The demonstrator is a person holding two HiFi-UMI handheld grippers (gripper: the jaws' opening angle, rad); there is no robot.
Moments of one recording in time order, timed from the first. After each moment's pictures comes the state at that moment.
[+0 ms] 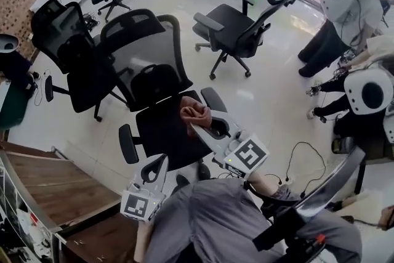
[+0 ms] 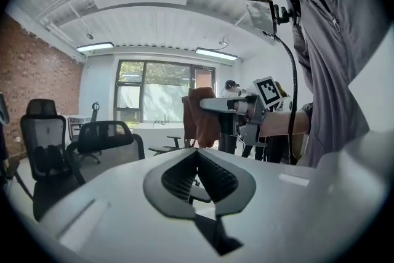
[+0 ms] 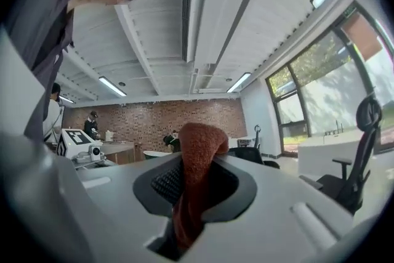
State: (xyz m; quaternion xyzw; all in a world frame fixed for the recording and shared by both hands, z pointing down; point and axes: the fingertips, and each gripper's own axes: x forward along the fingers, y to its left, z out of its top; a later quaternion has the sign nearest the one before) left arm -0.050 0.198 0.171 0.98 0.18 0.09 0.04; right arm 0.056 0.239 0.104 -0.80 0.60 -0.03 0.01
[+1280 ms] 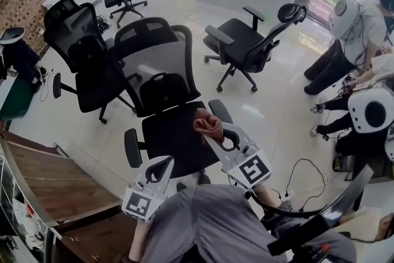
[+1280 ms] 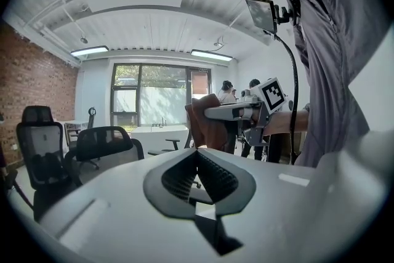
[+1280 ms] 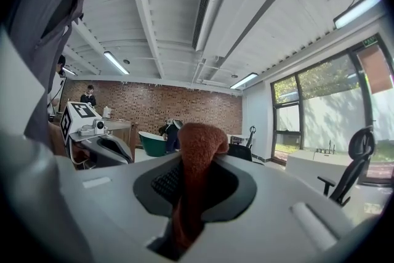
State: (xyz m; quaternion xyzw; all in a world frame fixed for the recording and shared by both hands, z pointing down) left arm -0.051 0.194 0.163 0.98 0.20 0.08 0.00; right arm 0.042 0.246 0.107 -0.81 0.58 -0.01 -0.09
